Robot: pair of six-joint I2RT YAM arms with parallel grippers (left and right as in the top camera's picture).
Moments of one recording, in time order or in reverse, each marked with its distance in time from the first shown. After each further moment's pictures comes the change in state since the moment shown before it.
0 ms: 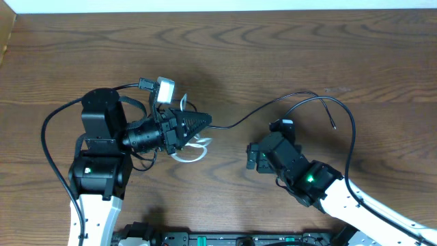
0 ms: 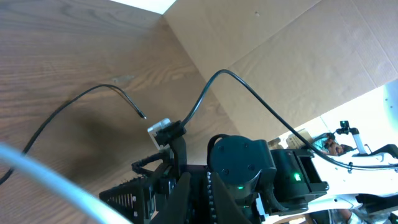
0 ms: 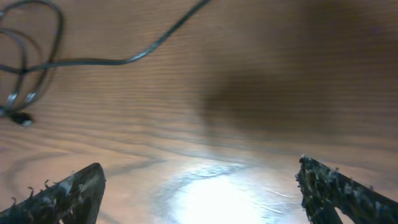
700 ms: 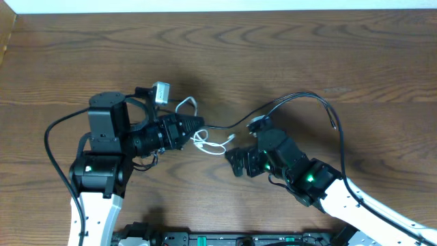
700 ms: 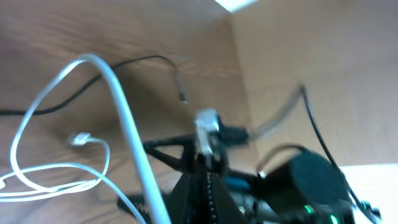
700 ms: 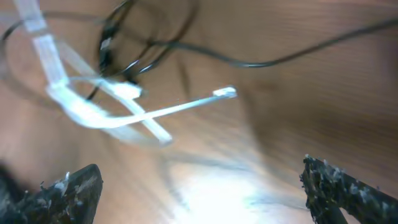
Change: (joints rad) left arm 0.000 0.010 0.000 -0.192 -0.230 -0.144; right arm -0.003 0.001 0.002 0.205 -0.320 -0.268
